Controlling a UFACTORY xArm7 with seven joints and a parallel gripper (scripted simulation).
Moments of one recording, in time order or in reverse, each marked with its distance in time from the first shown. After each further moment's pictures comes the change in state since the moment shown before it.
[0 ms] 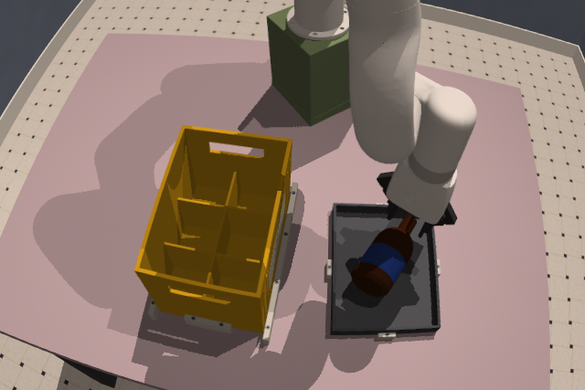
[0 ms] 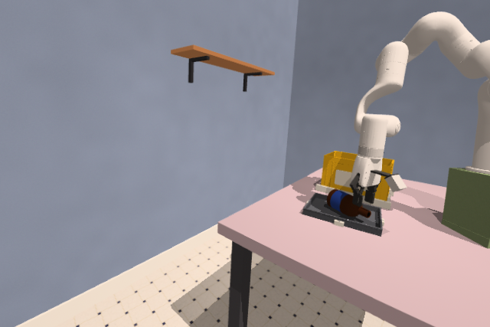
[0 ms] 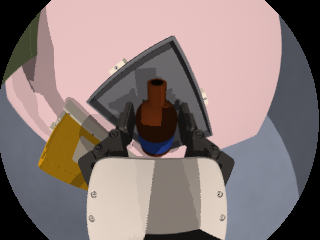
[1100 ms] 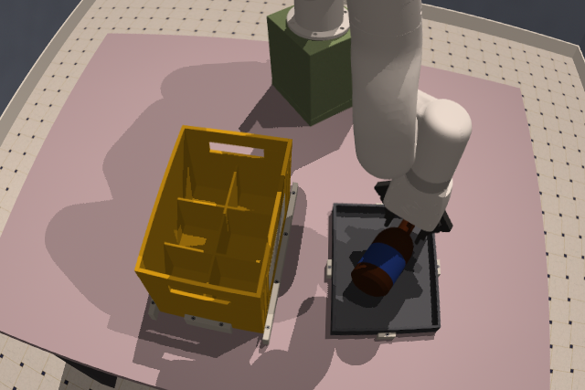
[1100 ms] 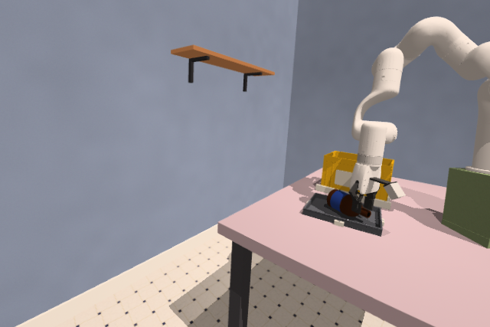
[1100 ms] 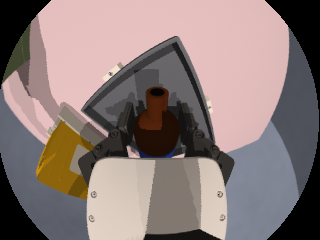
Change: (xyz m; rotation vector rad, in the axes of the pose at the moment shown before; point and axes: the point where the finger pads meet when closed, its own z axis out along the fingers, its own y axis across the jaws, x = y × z) arm 0.000 0.000 0.025 0.001 0.001 0.000
